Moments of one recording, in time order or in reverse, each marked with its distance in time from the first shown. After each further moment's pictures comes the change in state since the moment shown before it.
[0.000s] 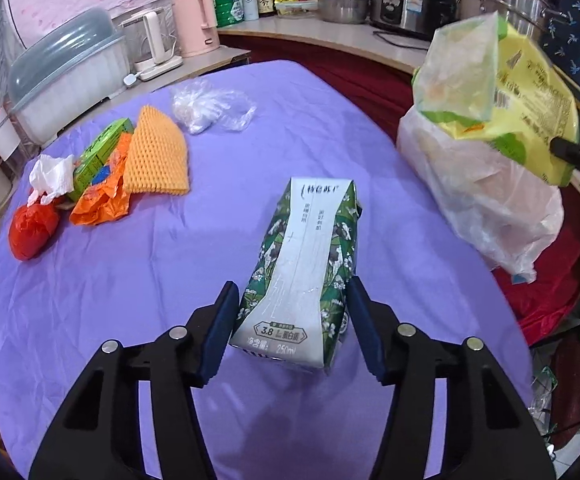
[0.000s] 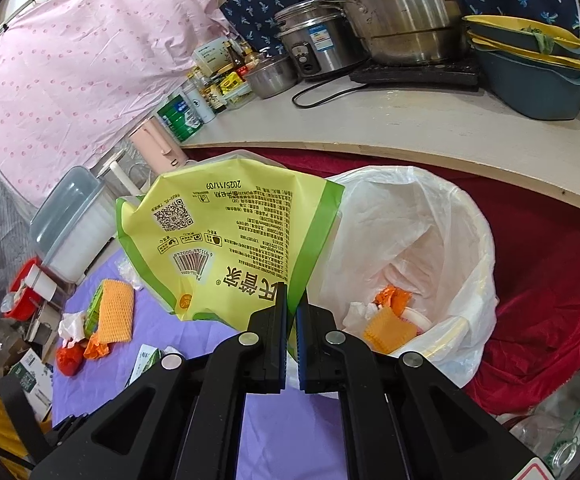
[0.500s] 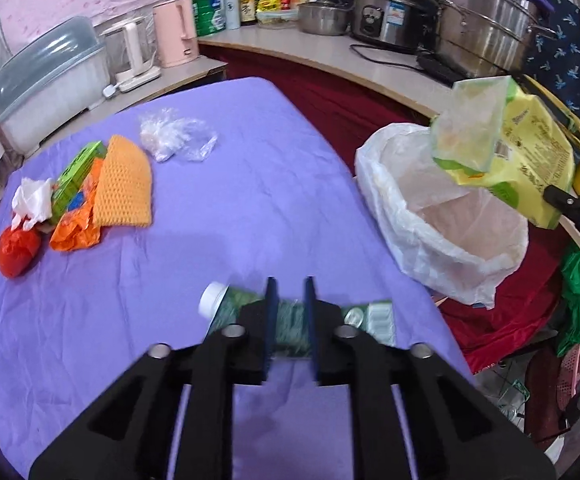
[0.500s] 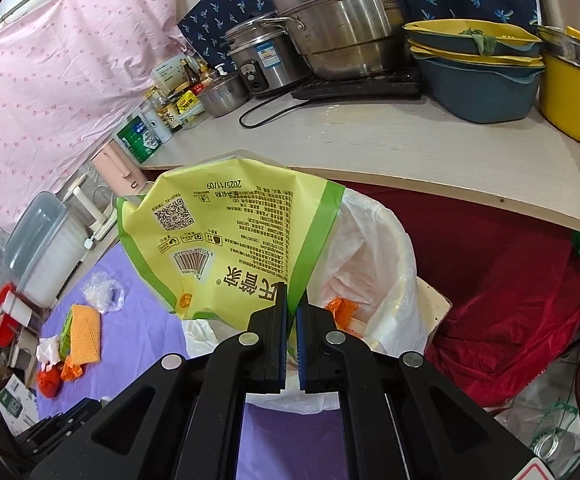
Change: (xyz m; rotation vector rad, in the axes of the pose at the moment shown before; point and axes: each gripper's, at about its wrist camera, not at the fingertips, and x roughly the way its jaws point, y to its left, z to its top) left arm -0.010 -0.028 0.027 -0.024 0.005 -0.065; right arm -0.020 -0.046 0.014 0.063 -0.032 -0.114
